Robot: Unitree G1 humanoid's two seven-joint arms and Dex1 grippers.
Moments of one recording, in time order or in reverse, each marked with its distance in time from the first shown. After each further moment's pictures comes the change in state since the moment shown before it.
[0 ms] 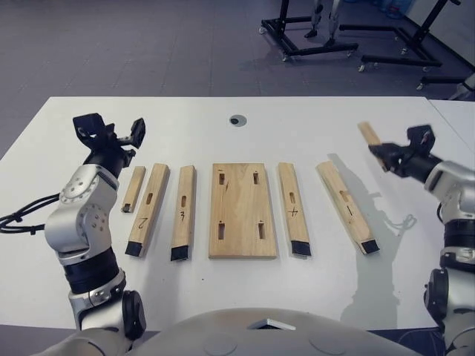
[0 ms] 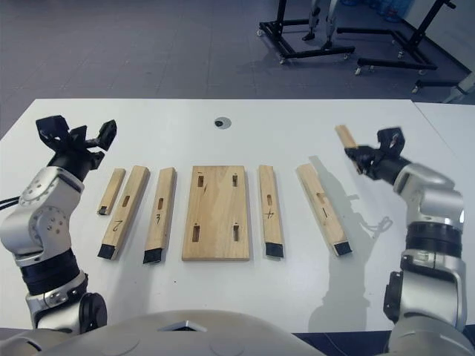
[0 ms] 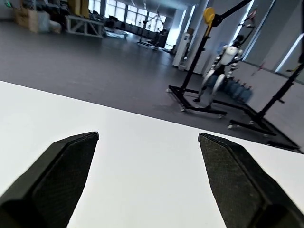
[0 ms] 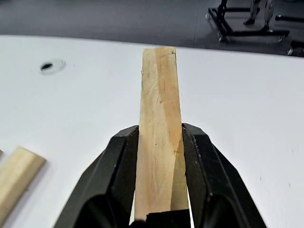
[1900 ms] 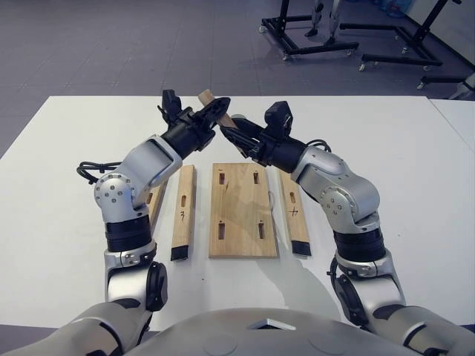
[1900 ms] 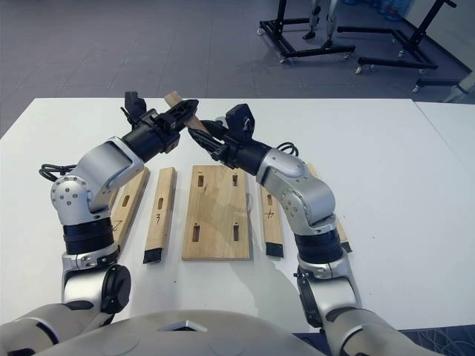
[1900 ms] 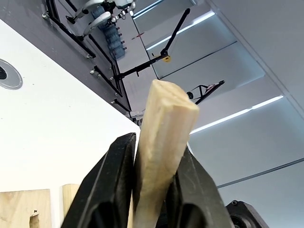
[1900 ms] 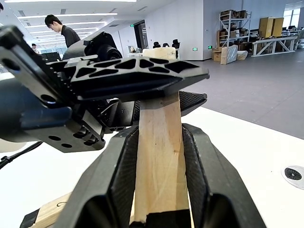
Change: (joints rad) left arm -0.148 -0.105 -0.249 0.215 -1.088 -0.043 0.575; right arm 0.031 0.555 0.420 -0.665 0.153 0.091 -0.193
